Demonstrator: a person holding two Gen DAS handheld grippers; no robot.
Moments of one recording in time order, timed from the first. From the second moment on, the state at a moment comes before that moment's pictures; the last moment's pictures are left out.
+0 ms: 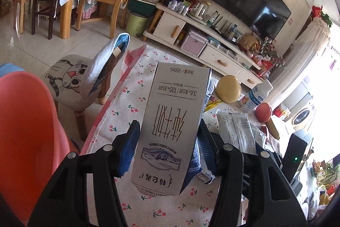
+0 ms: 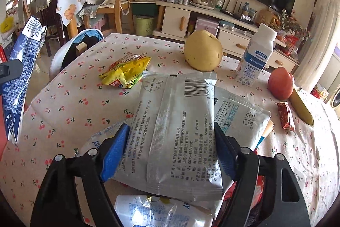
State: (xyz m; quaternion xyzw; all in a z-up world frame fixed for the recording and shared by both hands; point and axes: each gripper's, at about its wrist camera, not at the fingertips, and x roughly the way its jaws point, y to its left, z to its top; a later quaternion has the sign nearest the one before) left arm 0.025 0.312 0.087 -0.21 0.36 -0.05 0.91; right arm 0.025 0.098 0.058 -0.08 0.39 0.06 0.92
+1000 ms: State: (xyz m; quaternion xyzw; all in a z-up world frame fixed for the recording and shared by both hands) left arm -0.041 0.453 0.116 -0.29 0.28 0.09 0.91; right arm -0.044 0.251 0.177 0.00 0.32 0.24 0.92
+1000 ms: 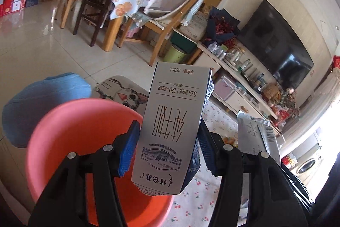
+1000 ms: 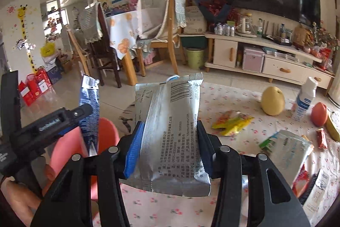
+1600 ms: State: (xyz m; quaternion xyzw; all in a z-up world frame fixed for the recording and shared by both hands) left arm -0.061 0.526 0.095 -0.31 0.25 0.27 0.88; right arm -0.063 0.300 0.153 0.01 0.35 0.27 0.90
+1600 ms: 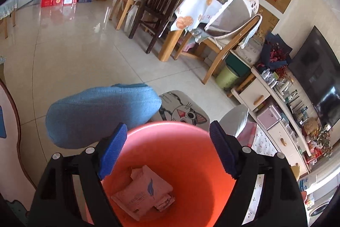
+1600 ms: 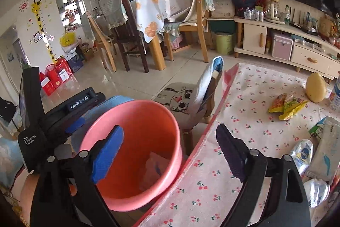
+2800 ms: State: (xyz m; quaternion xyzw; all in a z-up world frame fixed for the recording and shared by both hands) left arm -0.124 0.312 0.099 -0.05 0.27 0.11 0.95; right arm -0.160 0.081 0.114 -0.03 0.30 0.17 0.94
